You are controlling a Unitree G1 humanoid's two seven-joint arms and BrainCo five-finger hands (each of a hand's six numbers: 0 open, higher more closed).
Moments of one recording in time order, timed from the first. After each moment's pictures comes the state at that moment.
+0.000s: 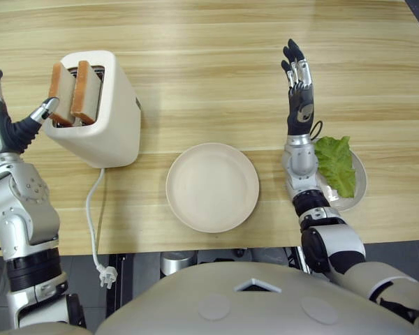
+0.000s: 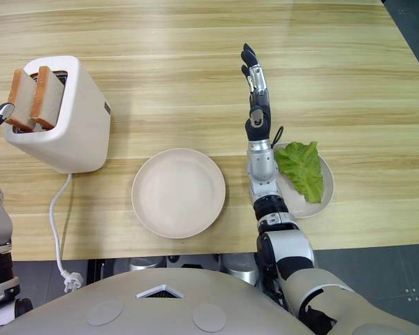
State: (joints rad) left arm 0.13 0.53 0.40 -0.17 0.83 0.20 0.12; right arm -0.43 -0.07 0.00 0.85 -0.11 -1.13 -0.07
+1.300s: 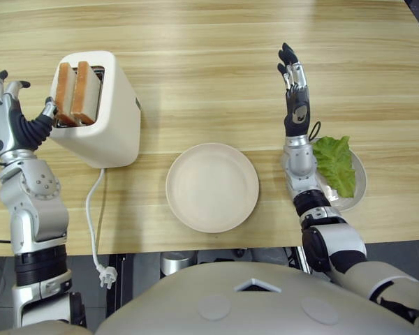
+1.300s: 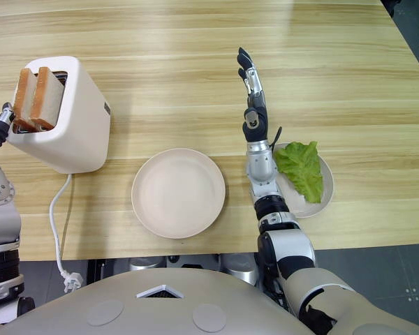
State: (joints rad) left arm 0.12 0.53 0.33 -0.22 0.70 0.24 0.14; right arm -0.43 -0.08 0.00 0.87 -0.17 -1.13 -0.11
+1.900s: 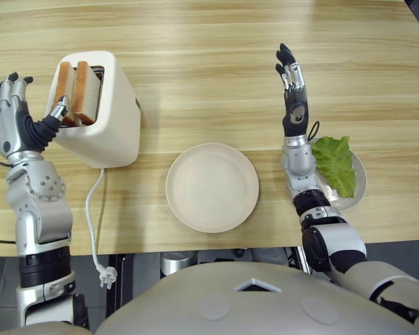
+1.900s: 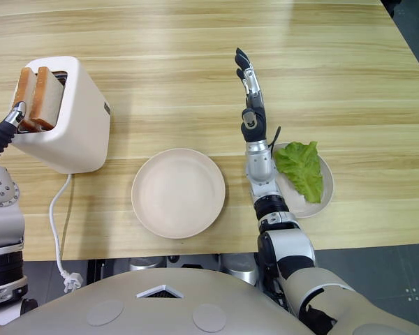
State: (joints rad) left arm 0.12 0.51 0.31 -0.23 0.66 0.24 0.13; right arm -0.43 -0.08 0.01 0.87 -0.19 -1.13 -0.12
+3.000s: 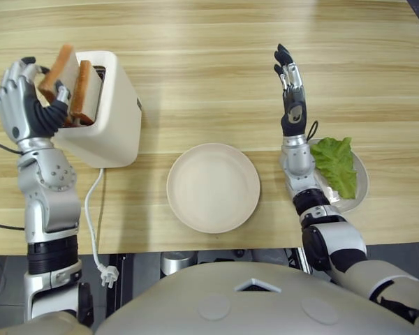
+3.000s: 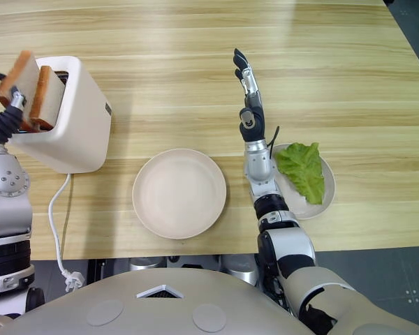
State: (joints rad) left arm 0.01 0.50 0.28 -0.28 0.64 0.17 0.22; right arm -0.45 -0.09 0.01 0.89 -0.20 -1.13 -0.14
